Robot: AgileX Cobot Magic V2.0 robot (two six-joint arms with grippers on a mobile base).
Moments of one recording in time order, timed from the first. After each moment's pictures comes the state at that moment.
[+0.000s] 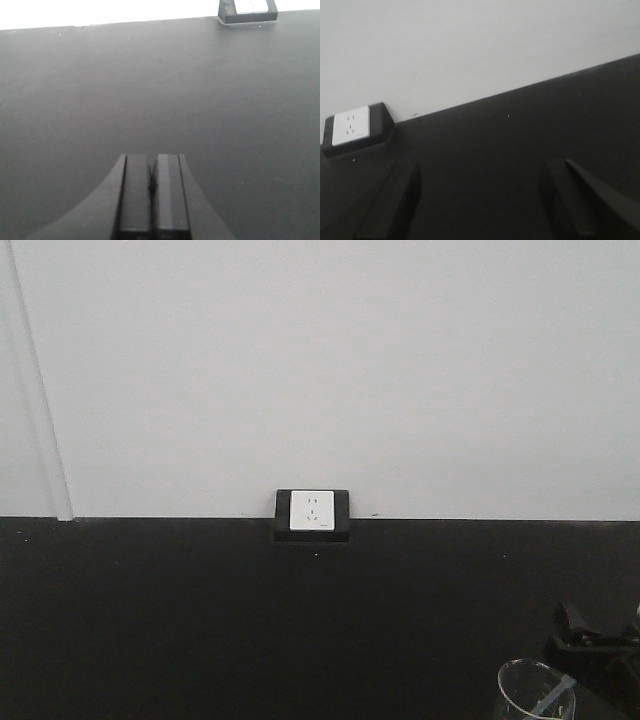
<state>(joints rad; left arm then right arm) -0.07 -0.01 0.03 -0.02 0.01 0.05 0.09 1.51 -0.45 0.23 -0.81 0.12</state>
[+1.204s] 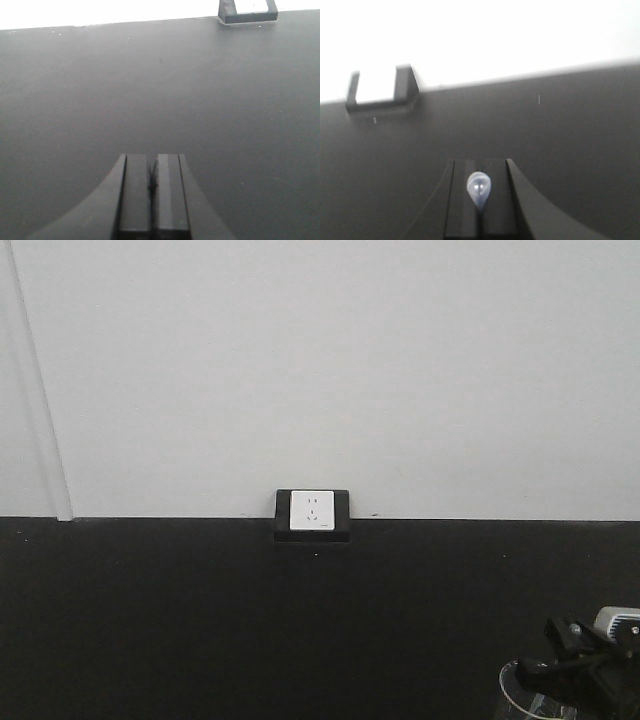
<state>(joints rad) -0.07 -0.01 0.03 -0.02 0.01 0.05 0.09 1.57 -0.45 0.05 -0.89 0.10</state>
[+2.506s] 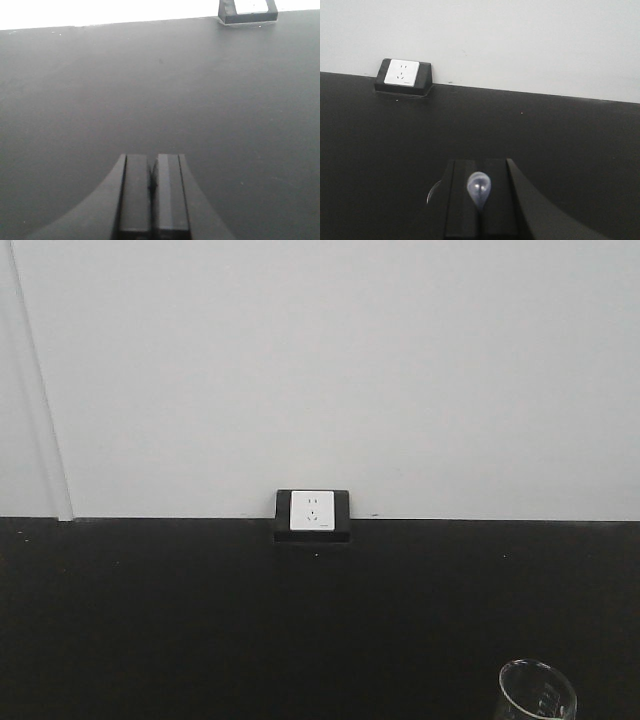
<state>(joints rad) -0.07 -0.01 0.03 -0.02 0.01 0.05 0.09 0.71 -0.45 -0.12 0.05 0.05</state>
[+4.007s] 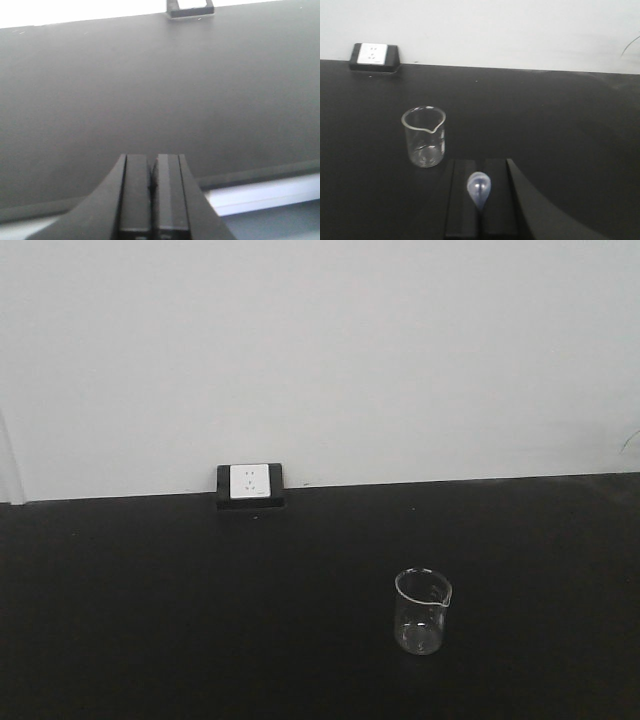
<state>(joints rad) -0.07 -0.01 0.03 -0.02 0.01 0.05 0.09 0.71 -0.45 -0.12 0.06 0.05</state>
